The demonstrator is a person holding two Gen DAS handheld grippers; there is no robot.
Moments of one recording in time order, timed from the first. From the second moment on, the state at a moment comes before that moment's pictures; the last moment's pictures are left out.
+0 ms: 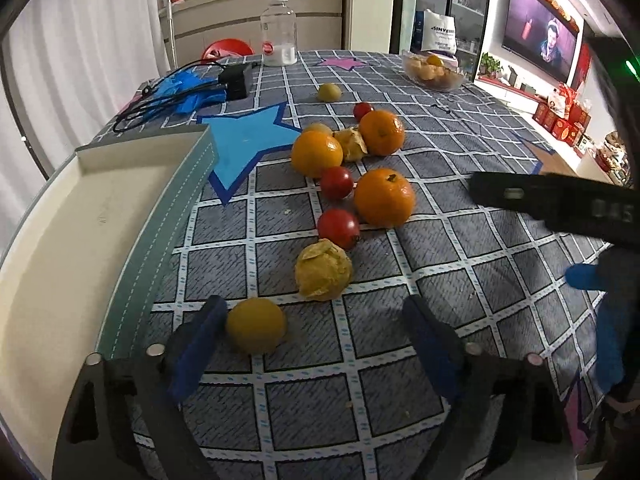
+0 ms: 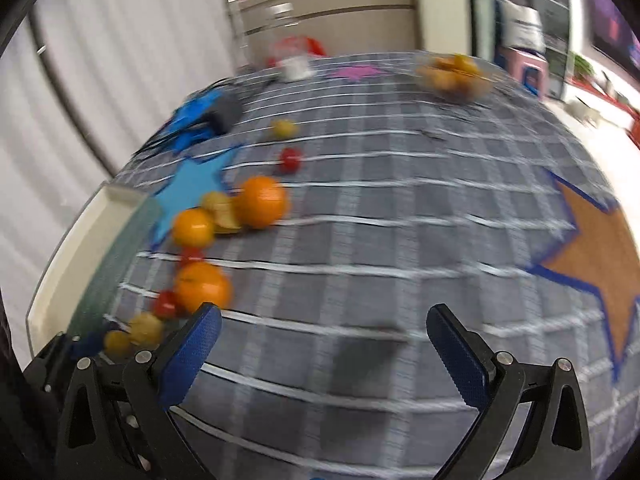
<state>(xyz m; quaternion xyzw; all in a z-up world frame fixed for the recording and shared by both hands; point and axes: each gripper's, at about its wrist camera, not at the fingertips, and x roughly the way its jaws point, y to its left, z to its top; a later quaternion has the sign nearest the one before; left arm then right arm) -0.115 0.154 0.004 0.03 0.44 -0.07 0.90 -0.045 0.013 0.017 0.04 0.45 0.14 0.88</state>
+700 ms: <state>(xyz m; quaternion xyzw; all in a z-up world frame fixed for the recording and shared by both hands) -0.124 0.169 0.009 0.00 0.41 -0.09 0.91 -0.094 -0.015 0.008 0.06 0.41 0.13 0.90</state>
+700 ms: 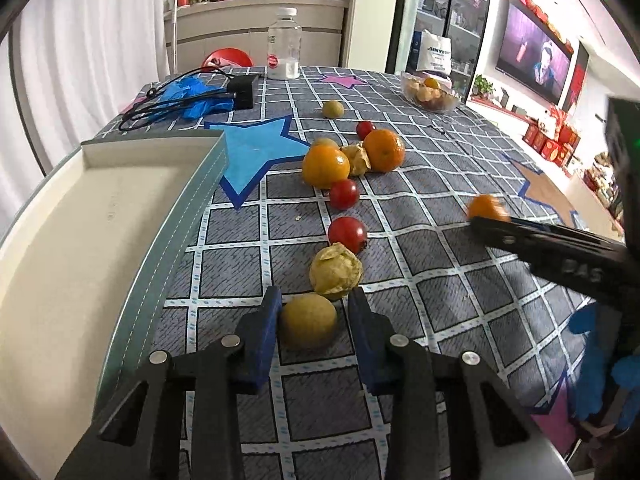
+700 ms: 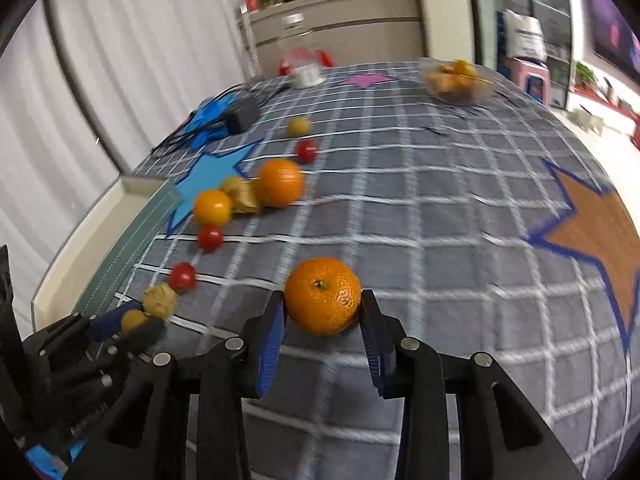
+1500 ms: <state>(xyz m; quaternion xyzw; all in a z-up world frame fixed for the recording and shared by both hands) -0.163 0.163 0.035 0.04 0.38 -0.09 0.92 -0.097 -0.043 0.002 0.13 0.41 0.14 0.89</state>
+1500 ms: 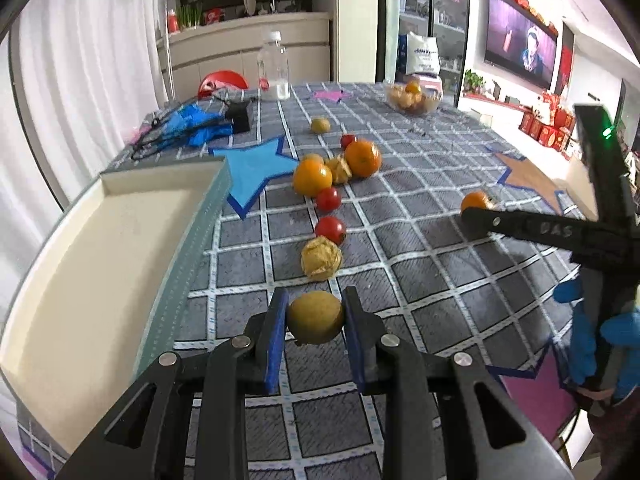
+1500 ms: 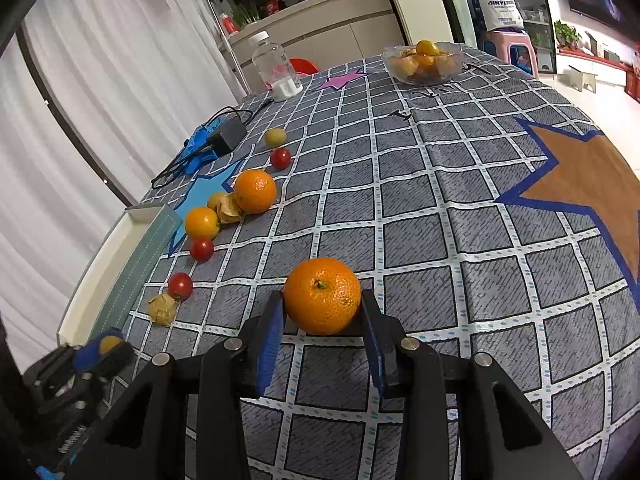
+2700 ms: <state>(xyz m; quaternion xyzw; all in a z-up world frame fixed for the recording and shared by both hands) -0.160 0.329 0.041 -0.03 0.35 0.07 0.93 -0.101 0.179 0.050 -0.03 0.40 0.28 0.87</state>
